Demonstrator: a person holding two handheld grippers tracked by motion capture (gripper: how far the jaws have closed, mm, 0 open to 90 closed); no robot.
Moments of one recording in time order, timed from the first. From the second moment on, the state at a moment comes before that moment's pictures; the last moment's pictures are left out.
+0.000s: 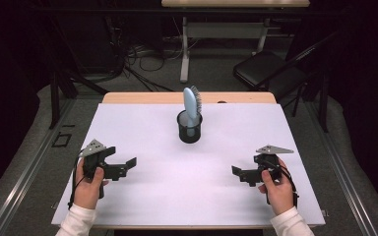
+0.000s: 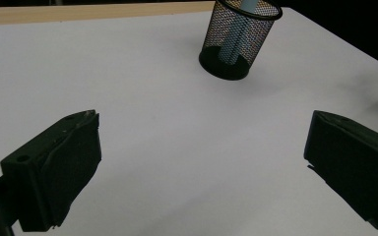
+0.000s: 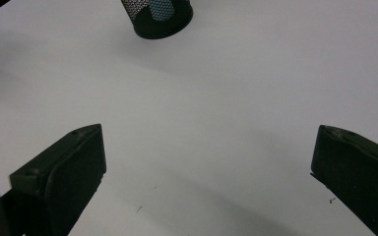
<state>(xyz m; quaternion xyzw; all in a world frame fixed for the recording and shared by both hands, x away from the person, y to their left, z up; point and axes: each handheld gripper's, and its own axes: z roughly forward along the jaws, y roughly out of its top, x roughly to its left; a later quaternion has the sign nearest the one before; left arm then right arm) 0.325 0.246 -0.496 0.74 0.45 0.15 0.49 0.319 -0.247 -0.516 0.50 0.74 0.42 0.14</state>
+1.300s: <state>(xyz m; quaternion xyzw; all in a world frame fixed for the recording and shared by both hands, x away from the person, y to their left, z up) 0.325 0.244 -0.506 0.74 0.45 0.15 0.48 0.311 -0.246 -0.529 0.49 0.75 0.42 0.16</state>
